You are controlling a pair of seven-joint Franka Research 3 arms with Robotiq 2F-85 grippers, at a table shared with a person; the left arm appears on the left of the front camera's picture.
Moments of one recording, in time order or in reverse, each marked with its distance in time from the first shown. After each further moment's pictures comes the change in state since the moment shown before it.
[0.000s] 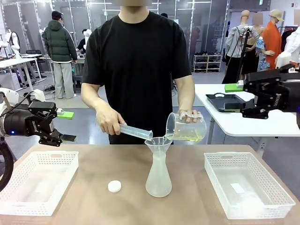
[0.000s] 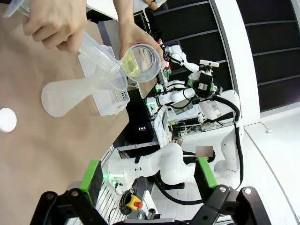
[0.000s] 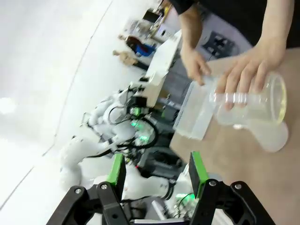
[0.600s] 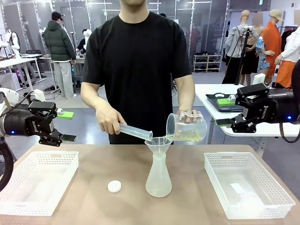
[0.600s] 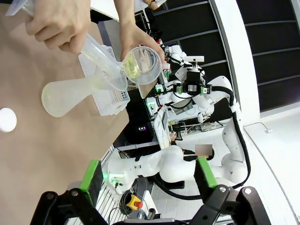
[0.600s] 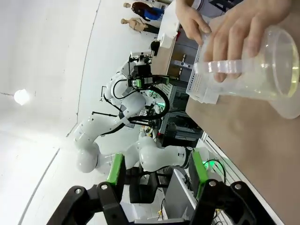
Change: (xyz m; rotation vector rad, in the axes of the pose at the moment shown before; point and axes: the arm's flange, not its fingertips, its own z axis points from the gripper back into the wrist) left arm 0.000 0.000 0.000 0.000 0.000 0.000; right arm 0.014 -0.043 -0.024 0.059 0.203 -0.158
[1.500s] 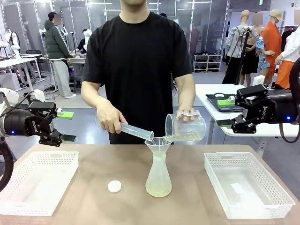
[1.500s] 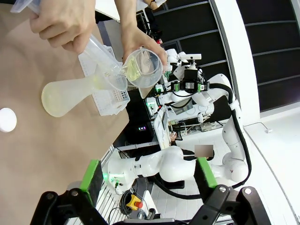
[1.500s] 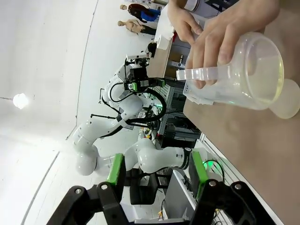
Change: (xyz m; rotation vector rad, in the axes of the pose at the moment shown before) left arm 0.000 0.000 0.000 0.000 0.000 0.000; right arm 0.004 -0.006 0.002 -0.011 -0.005 -0.015
